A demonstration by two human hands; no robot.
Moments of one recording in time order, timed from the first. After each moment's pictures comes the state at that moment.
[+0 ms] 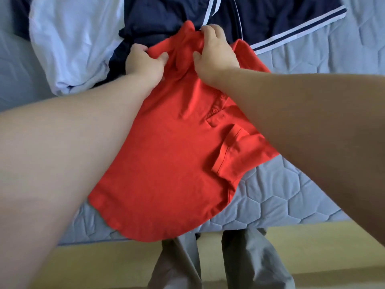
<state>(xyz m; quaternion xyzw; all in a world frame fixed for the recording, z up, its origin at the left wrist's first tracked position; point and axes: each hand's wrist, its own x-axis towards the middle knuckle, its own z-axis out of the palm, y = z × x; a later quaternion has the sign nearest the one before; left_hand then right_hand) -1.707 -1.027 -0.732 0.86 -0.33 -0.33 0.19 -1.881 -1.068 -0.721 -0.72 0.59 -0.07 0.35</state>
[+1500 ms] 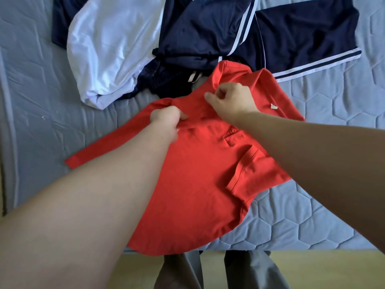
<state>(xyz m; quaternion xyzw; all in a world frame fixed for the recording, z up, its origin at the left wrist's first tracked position) -1.707 -0.963 -0.736 0.76 0.09 -0.54 0.35 -1.873 -1.031 -0.718 -0.69 0.60 -0.06 0.39</state>
